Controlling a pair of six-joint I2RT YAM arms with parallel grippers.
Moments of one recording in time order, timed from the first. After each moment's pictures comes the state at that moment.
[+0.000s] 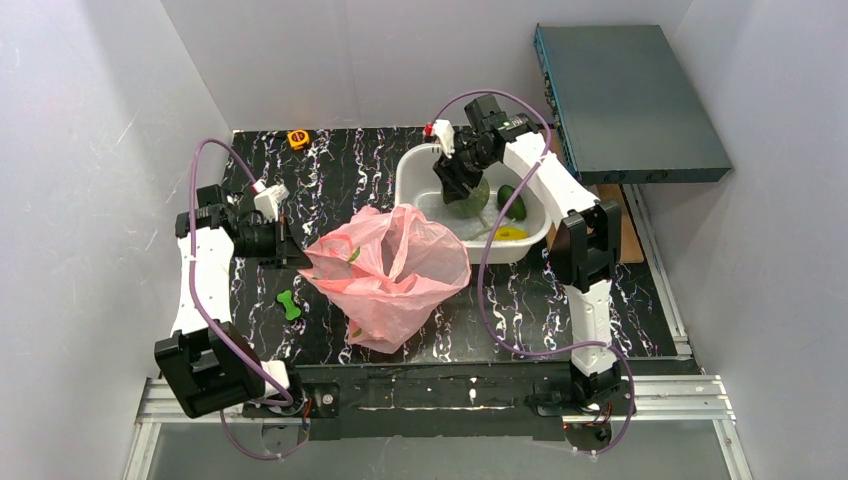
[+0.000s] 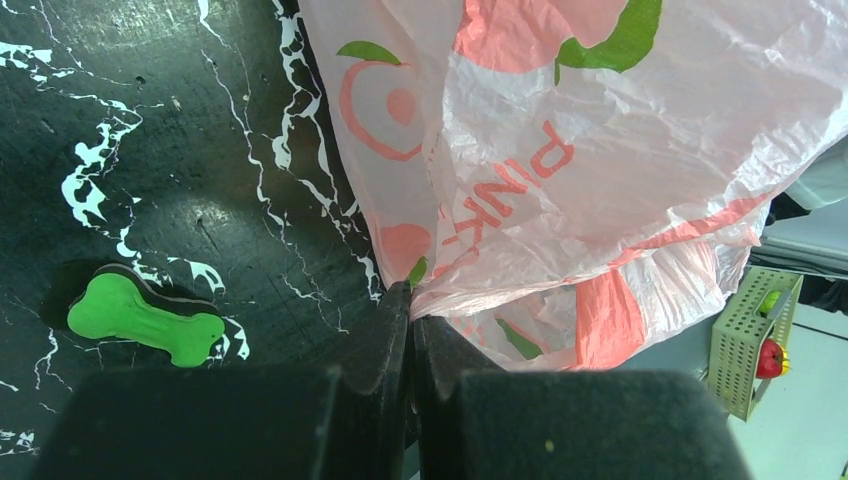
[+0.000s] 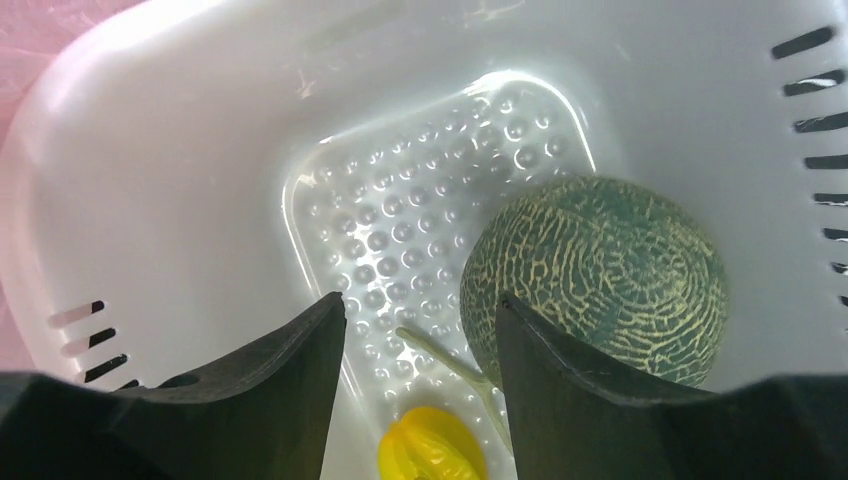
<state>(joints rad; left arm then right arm) 0.30 1.28 1.13 -1.20 0.81 0.34 0.47 2.15 2.11 -1.02 -0.54 -0.58</state>
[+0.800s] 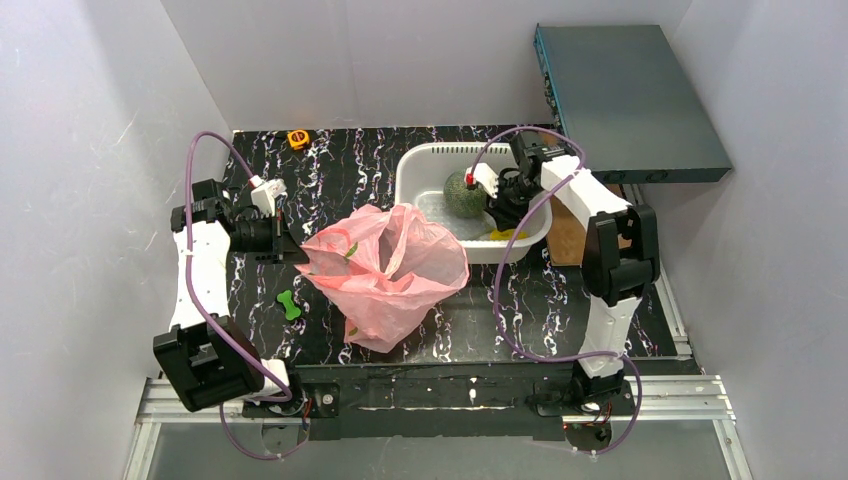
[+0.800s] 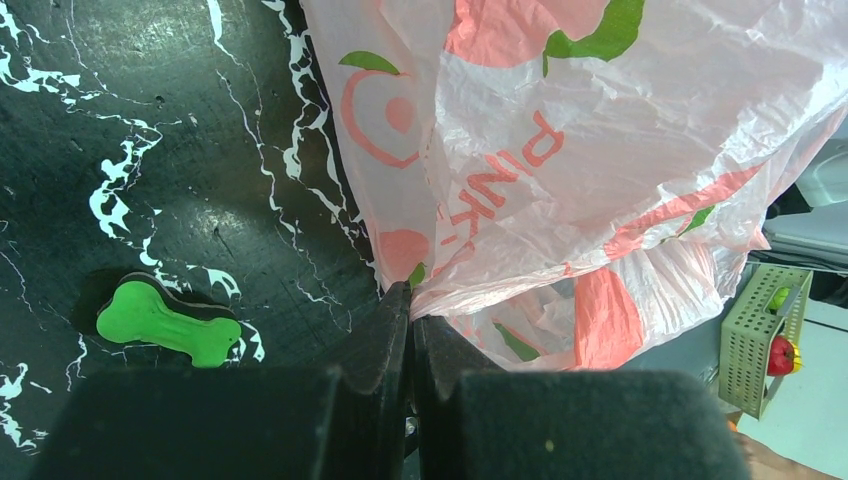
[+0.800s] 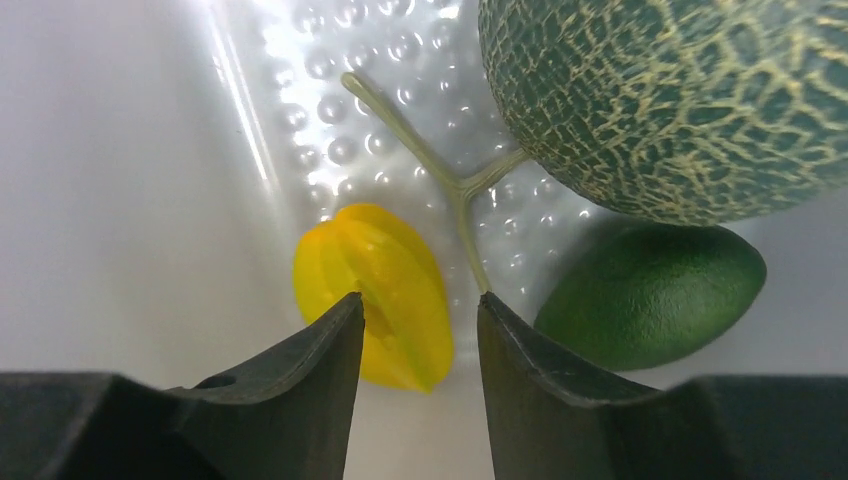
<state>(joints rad) 0.32 1.32 1.19 -1.23 0.82 0.39 0.31 1.93 1.63 -0.98 -0.45 -1.01</state>
